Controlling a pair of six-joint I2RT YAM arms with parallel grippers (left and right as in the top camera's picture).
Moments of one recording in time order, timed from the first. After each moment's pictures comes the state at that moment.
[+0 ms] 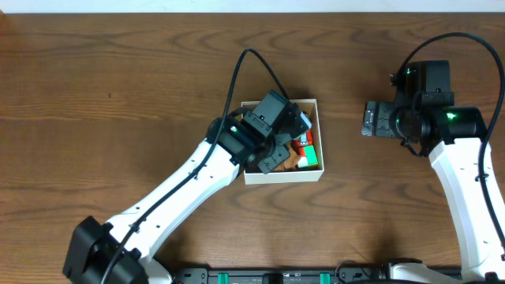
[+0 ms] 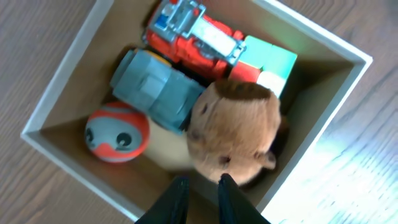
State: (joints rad) left arm -0.73 1.59 1.31 -0.84 0.02 0.24; right arm 0.05 1.39 1.25 -0.96 0.02 0.16
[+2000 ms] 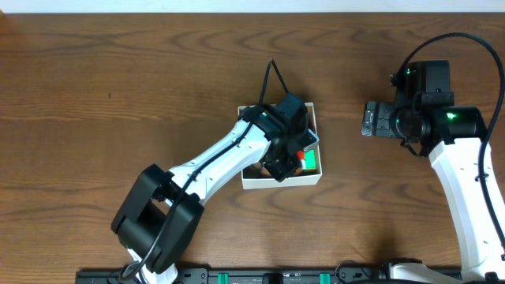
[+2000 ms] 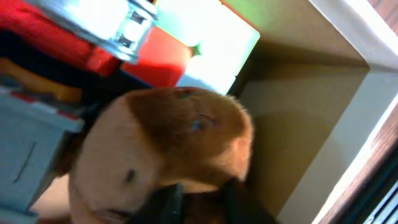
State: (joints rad) left arm -0.73 1.88 1.37 -0.93 0.29 0.19; right arm 0.05 1.39 1.25 -0.97 0.02 0.16
